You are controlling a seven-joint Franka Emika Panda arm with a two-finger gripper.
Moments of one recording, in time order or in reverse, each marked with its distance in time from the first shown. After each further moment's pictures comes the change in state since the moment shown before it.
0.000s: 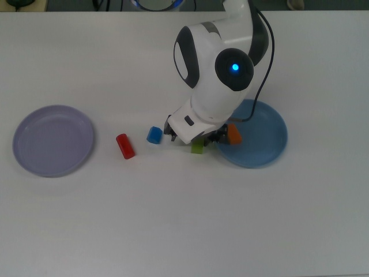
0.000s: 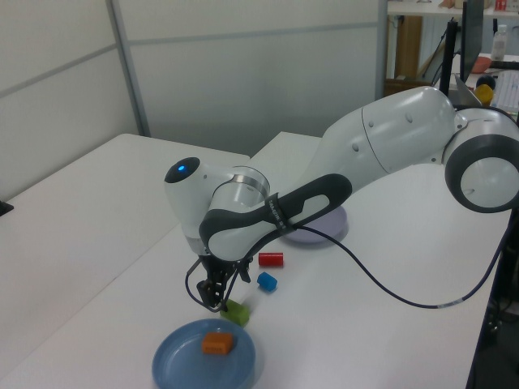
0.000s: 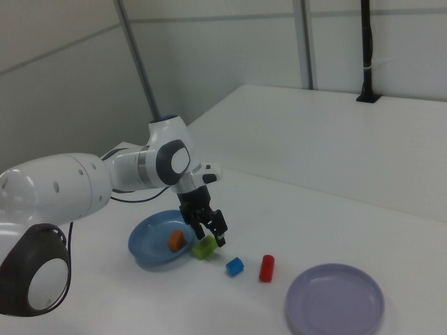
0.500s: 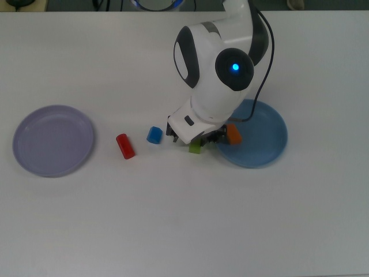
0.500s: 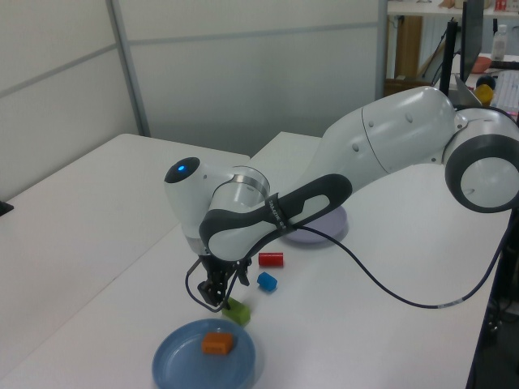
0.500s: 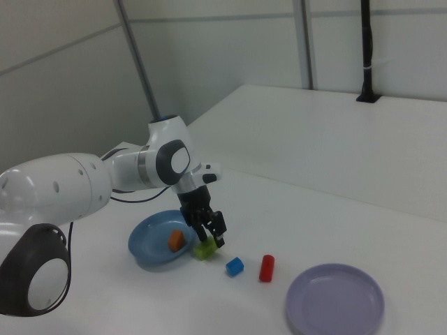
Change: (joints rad) arm 0.000 0.000 0.000 0.000 -0.003 0.000 0.000
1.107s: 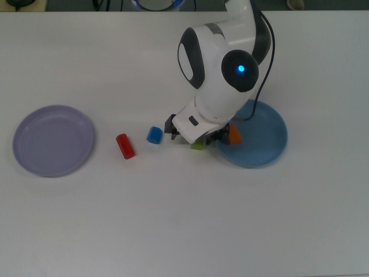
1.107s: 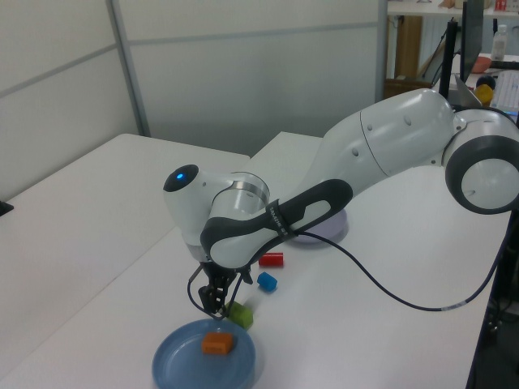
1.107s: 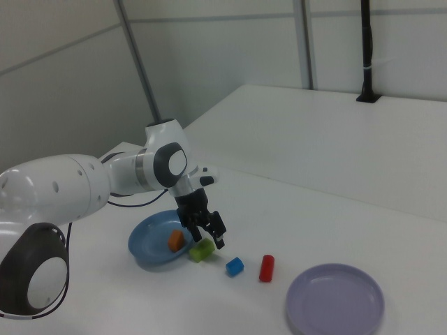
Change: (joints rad) arm 0.012 0.001 0.000 -0.018 -0.019 0.000 0.000
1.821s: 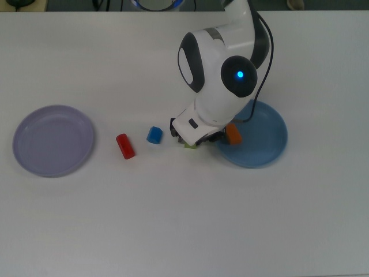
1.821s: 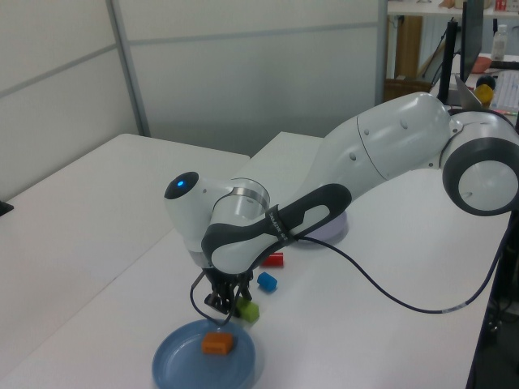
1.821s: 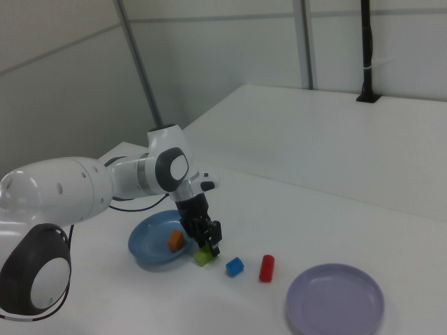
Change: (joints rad) arm 0.000 0.014 0.000 -0.010 0.000 0.000 0.000
